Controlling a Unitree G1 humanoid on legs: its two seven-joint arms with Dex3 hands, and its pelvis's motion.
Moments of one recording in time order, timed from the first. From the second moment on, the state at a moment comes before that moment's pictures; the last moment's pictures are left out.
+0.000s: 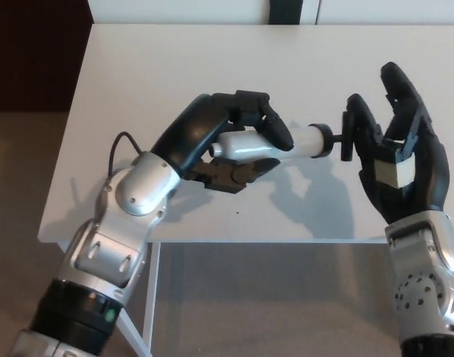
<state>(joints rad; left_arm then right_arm) -0.49 0.15 -0.27 0.24 0.19 0.04 -0.24 -0.34 0.13 -0.29 0.30 0.50 -0.01 0.23</state>
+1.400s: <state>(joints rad) -0.56 0.24 -0.36 0.45 0.38 -0.05 -0.04 -0.26 0.05 -0.23 0.15 0.44 -0.07 0.19</state>
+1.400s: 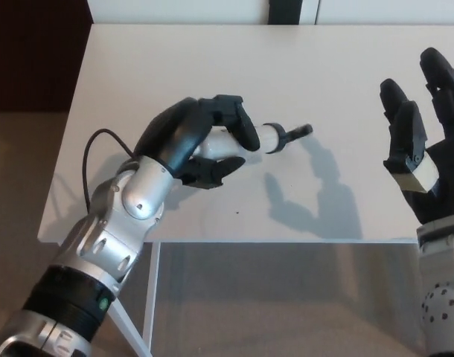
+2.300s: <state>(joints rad) -0.79 0.20 -0.57 0.61 0.56 -0.01 -0.07 -0.08 0.03 -0.06 -0.30 0.40 -0.09 0.20</state>
